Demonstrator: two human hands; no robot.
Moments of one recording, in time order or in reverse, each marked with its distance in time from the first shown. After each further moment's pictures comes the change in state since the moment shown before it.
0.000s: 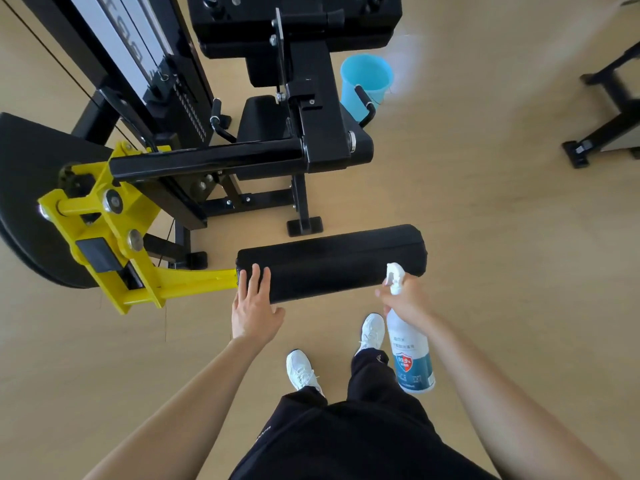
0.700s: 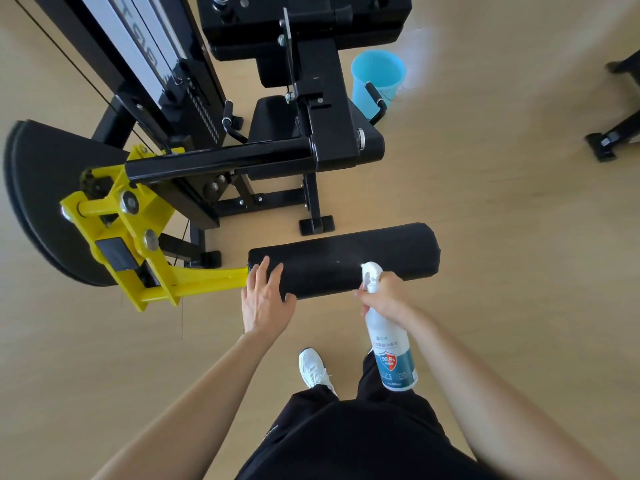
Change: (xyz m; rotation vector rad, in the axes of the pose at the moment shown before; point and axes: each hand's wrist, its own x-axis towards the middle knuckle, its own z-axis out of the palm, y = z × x) left_hand 0.000 0.014 -0.018 -0.099 0.159 0.007; right_hand -0.008 -0.040 0.035 -0.088 -0.121 -0.047
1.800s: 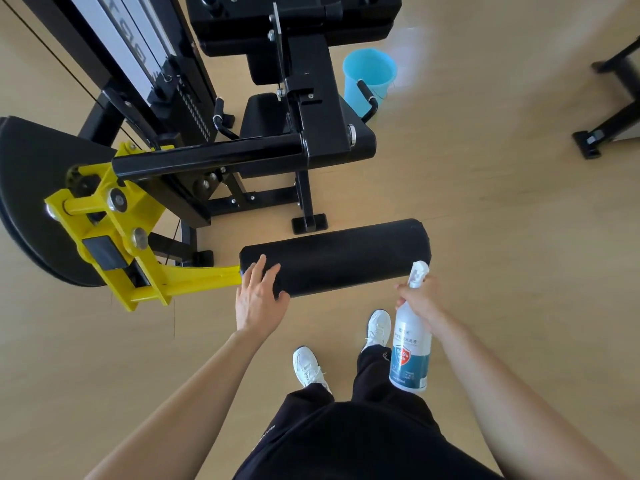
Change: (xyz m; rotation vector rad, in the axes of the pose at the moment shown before) left_hand 0.000 -0.004 0.004 -0.050 -0.010 0.048; right_hand 0.007 0.064 -0.031 0.372 0.241 0.289
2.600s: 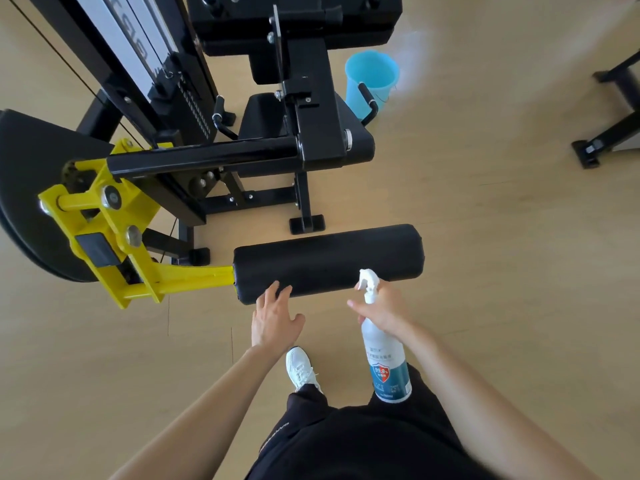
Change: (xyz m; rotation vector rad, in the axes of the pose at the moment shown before) left_hand -0.030 0.038 0.020 -0.040 -0.253 -0.151; right_hand -0.049 -0.029 0.020 -0.365 -0.237 -0.353
